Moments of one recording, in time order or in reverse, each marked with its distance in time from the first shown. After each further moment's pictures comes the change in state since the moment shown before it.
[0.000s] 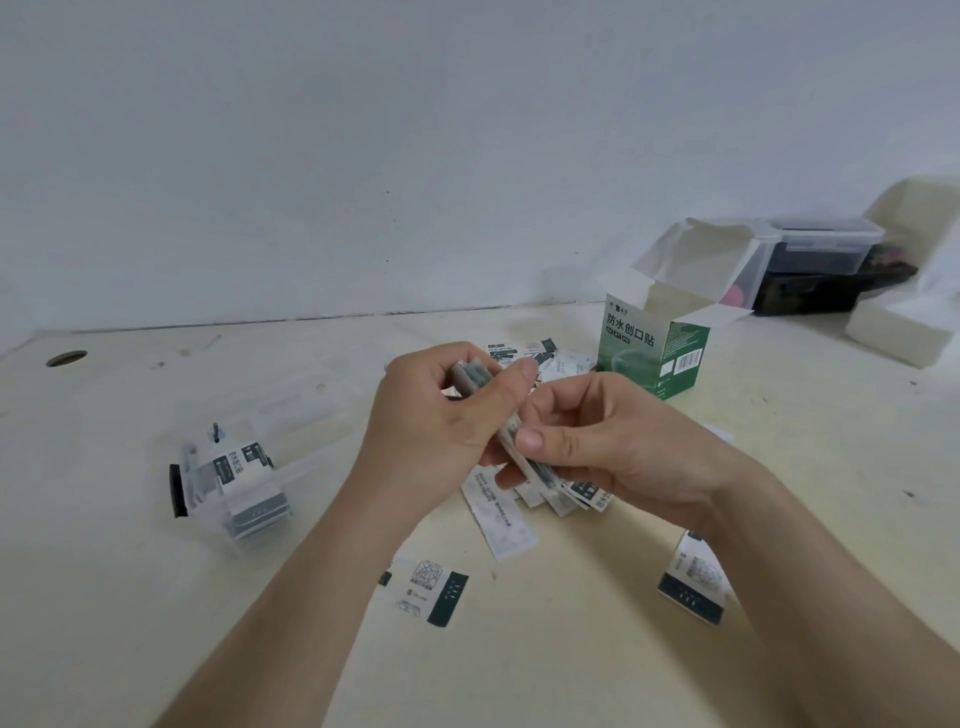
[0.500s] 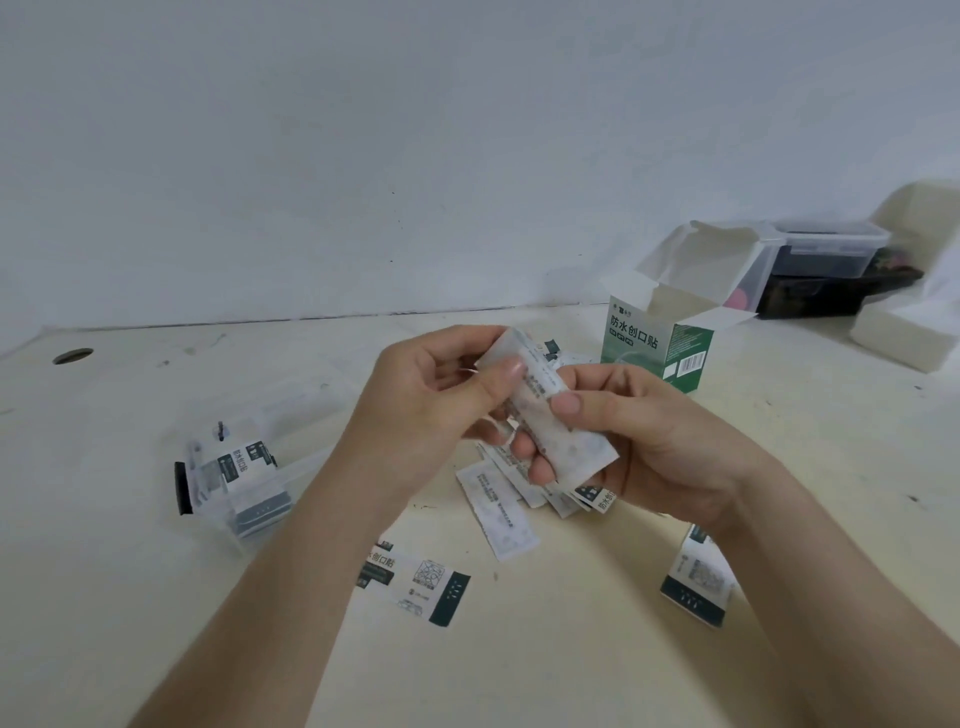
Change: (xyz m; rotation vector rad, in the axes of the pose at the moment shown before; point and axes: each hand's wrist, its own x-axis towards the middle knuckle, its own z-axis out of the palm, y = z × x) left_hand 0.004 0.001 -0.013 -0.179 -0.137 0.024; right_hand -0.001 -0.002 -0.010 0.240 -0.113 -0.003
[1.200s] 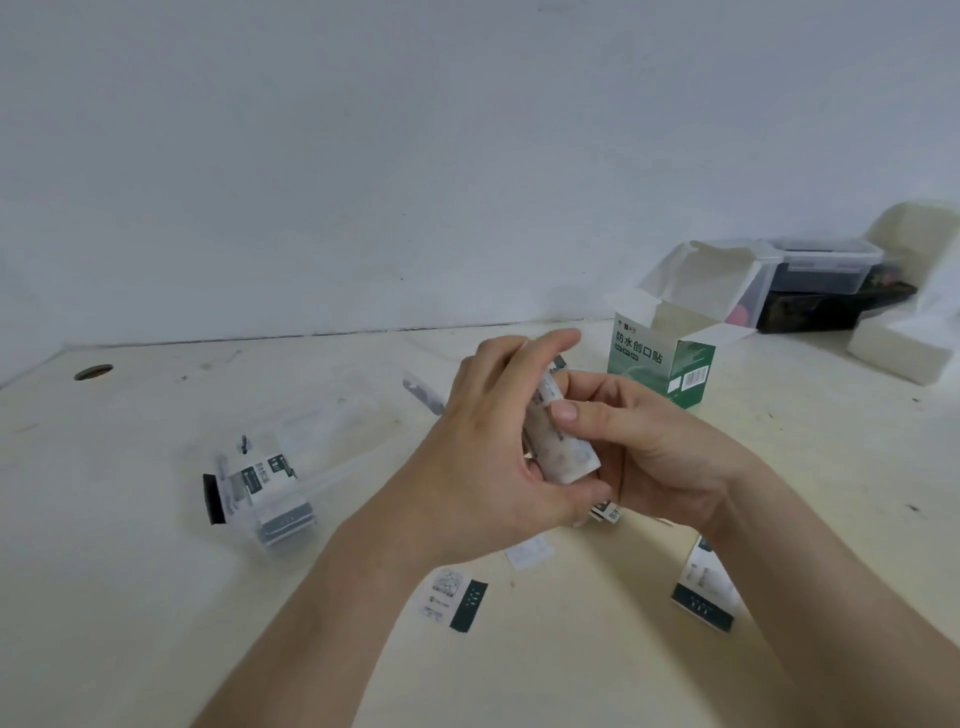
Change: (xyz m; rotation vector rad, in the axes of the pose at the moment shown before) left_hand -0.010 -0.009 0.012 0.637 -0.212 0.304; right_hand 0.003 -0.004 0.007 0.138 -0.056 -0.024
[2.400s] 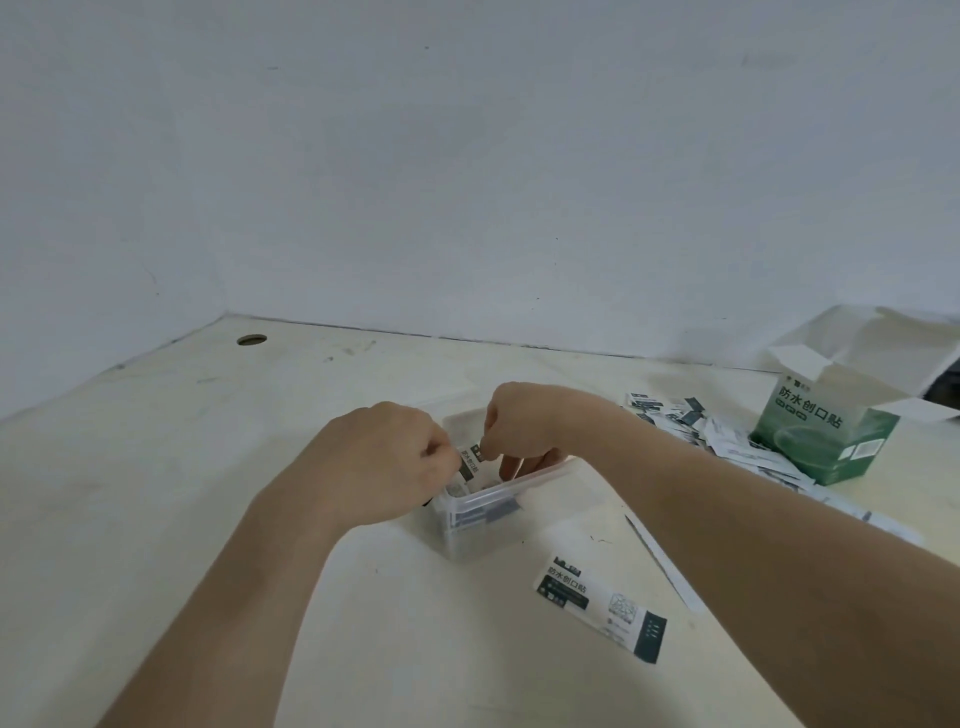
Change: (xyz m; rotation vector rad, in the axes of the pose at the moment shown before) left_hand -0.078 -0.084 -0.152 0.612 -0.176 -0.616; right_hand 0.187 0.037 0.115 -1.474 0.110 0.551
